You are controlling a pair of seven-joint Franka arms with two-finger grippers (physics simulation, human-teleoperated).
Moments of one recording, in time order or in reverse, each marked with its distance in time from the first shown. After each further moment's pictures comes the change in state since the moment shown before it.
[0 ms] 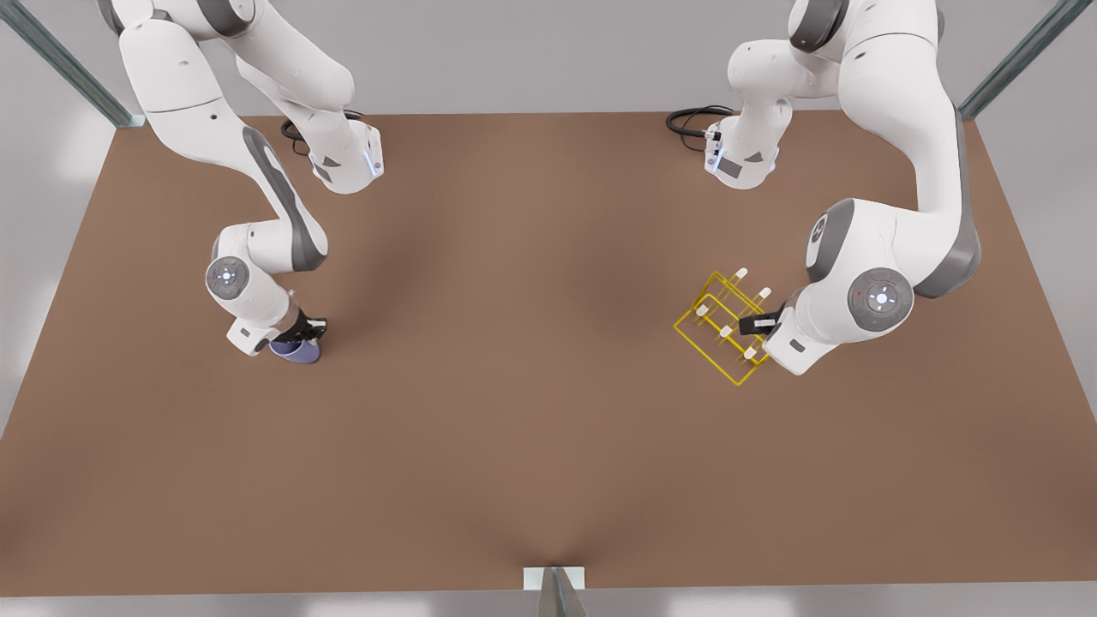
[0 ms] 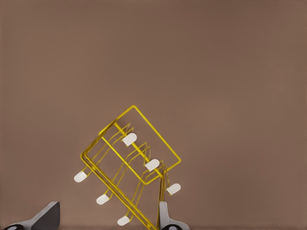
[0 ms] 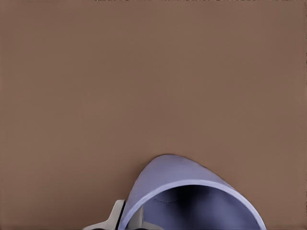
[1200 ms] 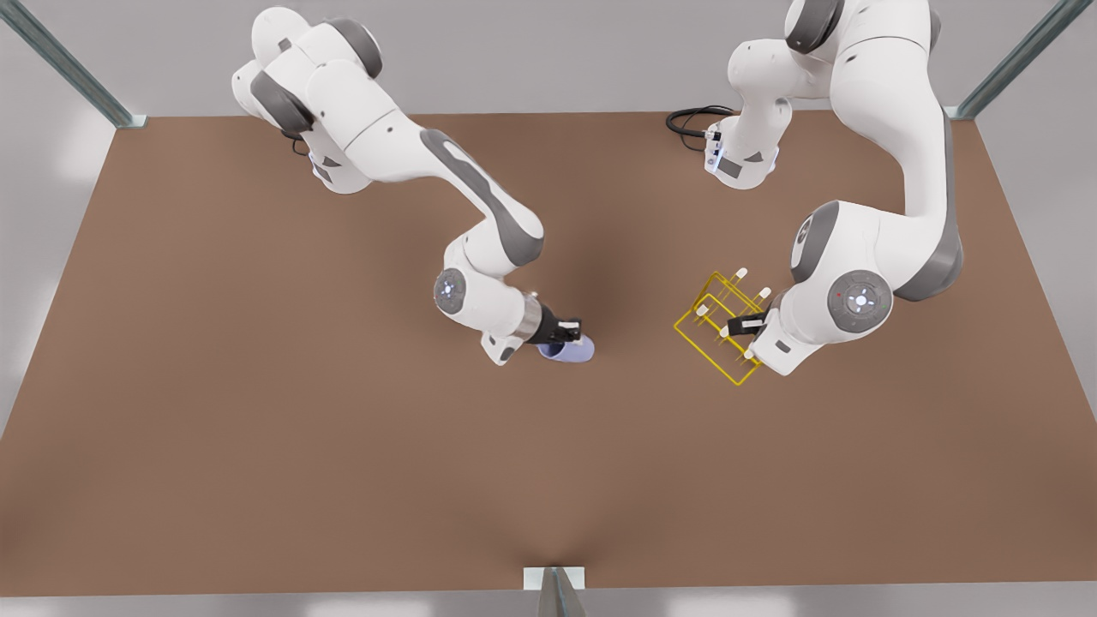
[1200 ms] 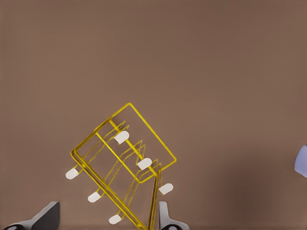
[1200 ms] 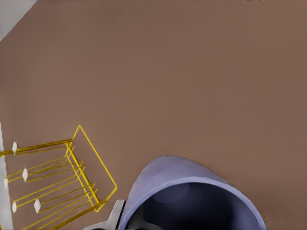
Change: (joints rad) left arm -0.027 0.011 0.000 0.001 0.002 0.000 -0.052; right arm 0.998 0.452 -0.240 0.884 0.916 -0.042 0.277
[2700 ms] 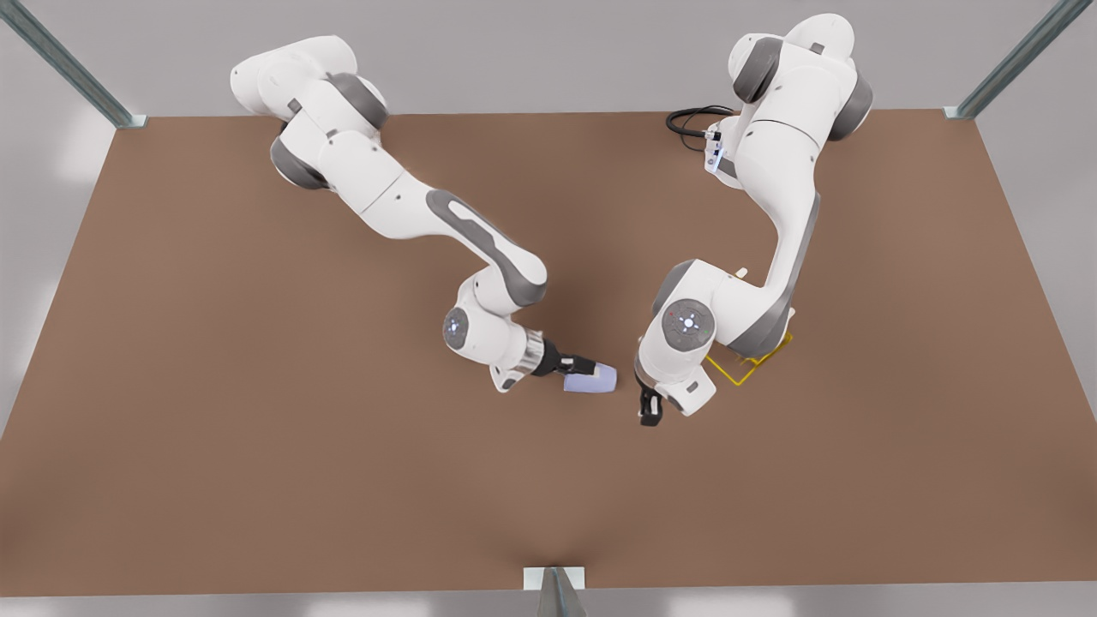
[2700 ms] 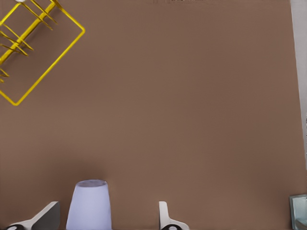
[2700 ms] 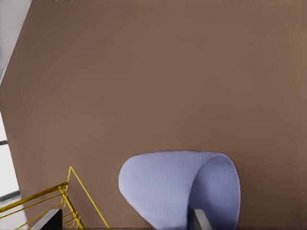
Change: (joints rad) left arm -0.252 0.306 0.012 0.137 0.061 0.486 -1.650; right arm -0.191 0.236 0.253 0.074 -0.116 0.176 0.072
